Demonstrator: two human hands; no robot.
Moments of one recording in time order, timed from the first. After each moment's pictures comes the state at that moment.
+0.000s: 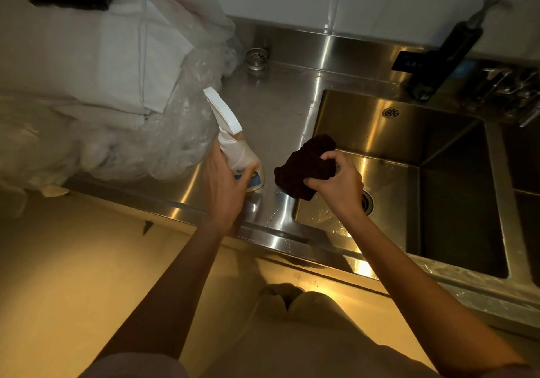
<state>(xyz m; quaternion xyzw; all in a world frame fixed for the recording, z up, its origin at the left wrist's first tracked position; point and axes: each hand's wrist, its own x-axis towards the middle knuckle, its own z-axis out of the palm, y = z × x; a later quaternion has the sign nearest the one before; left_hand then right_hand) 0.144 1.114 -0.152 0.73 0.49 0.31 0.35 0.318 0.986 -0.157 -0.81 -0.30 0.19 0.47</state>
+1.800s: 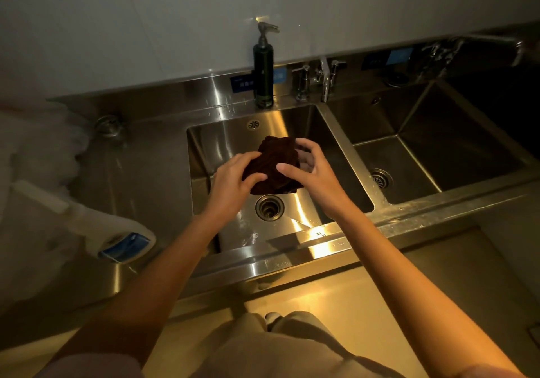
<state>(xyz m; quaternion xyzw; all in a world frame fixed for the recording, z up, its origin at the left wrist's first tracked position) 0.313 0.993 -0.092 0.90 0.06 0.18 0.39 0.393 0.820 -0.085 -0.71 -0.17 0.22 0.65</state>
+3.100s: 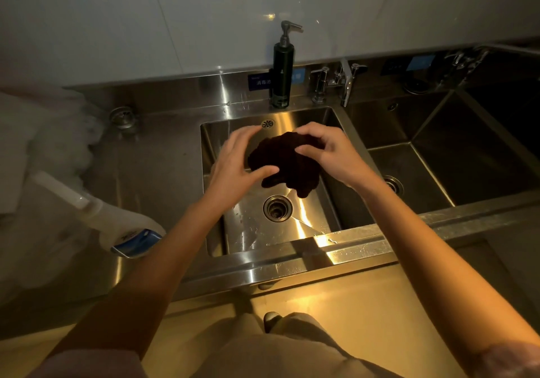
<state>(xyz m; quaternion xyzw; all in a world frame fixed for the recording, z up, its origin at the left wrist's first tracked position) 0.316 1.026 -0.073 0.89 0.08 0.16 0.42 0.431 0.846 -0.033 -0.76 -0.39 0.15 0.50</state>
